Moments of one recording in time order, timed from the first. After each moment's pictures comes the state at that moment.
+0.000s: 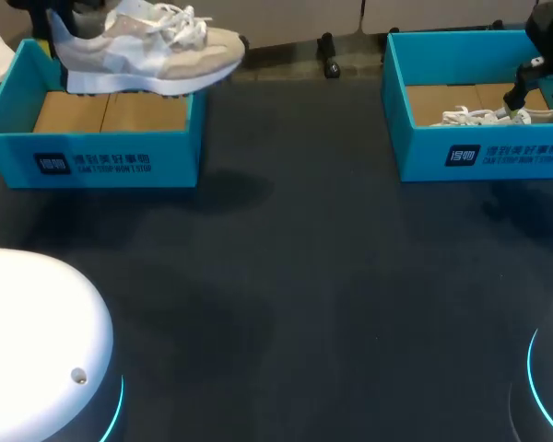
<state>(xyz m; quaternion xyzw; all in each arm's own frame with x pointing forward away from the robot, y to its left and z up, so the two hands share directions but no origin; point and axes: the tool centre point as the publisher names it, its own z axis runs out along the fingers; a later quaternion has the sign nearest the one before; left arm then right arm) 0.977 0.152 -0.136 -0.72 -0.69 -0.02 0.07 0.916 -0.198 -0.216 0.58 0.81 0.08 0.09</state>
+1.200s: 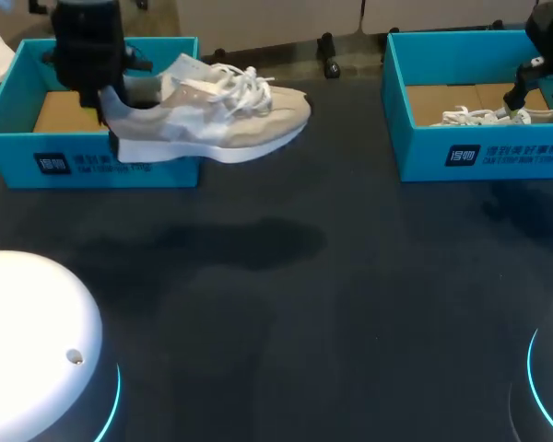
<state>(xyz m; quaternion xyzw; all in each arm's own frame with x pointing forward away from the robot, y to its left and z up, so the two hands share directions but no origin) 0.838 0.059 -0.148 -0.70 -0.71 -0.03 0.04 0.916 -0.198 -0.216 0.58 0.81 0.08 0.09</state>
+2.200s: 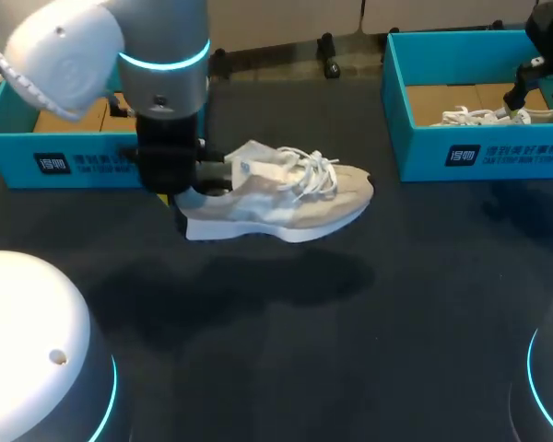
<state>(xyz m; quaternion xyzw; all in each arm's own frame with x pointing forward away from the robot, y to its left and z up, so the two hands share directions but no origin) 0.768 -0.027 -0.237 -0.70 -0.71 -0.05 0.03 0.916 -0.198 -0.216 0.58 0.81 0.08 0.09</state>
